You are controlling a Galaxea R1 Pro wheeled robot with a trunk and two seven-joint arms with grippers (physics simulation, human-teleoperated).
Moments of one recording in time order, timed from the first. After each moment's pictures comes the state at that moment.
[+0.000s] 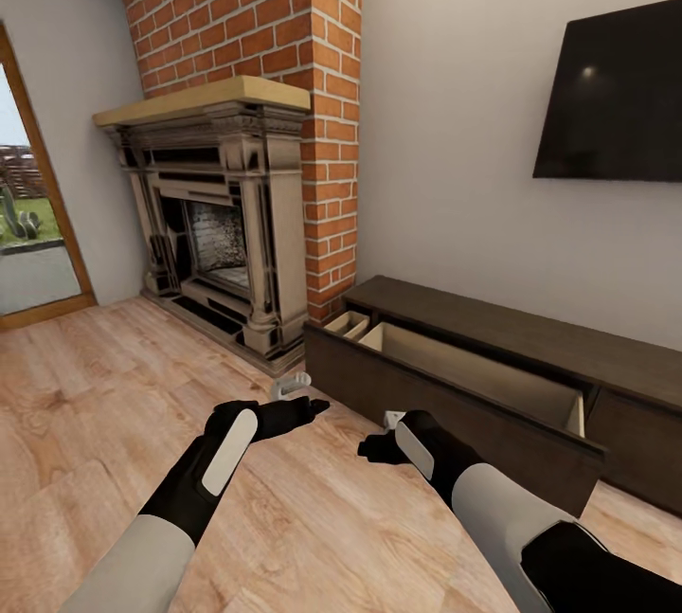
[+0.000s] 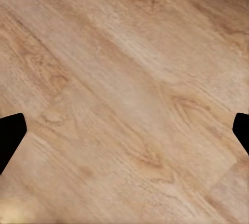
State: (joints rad) left arm -0.62 -0.06 -0.21 -1.02 0.67 0.73 0.08; right arm -0.86 0.13 0.41 -0.37 -0.56 0.64 -0.13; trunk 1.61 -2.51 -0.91
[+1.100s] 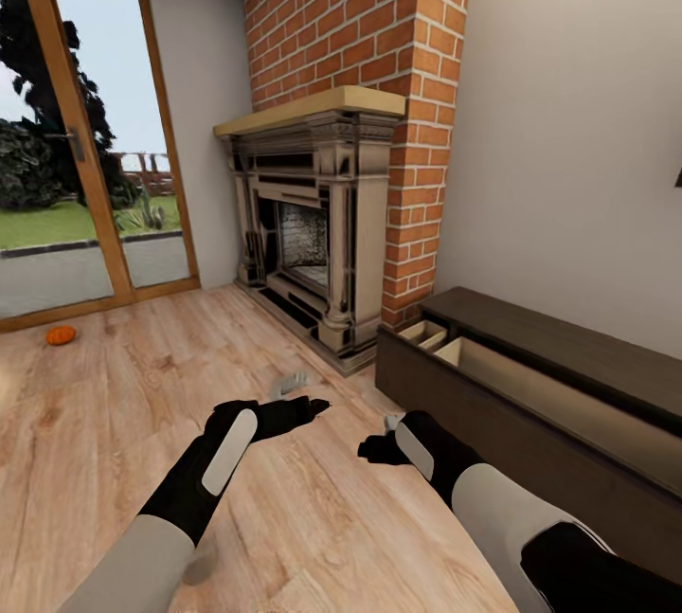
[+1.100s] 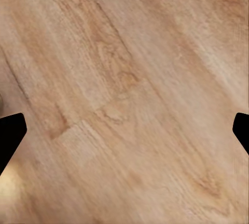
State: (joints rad) left arm -0.62 -0.06 -0.21 -1.02 0.67 0.73 0.08; right arm -0.86 0.13 0.41 -0.36 -0.56 0.64 -0.13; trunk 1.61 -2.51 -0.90
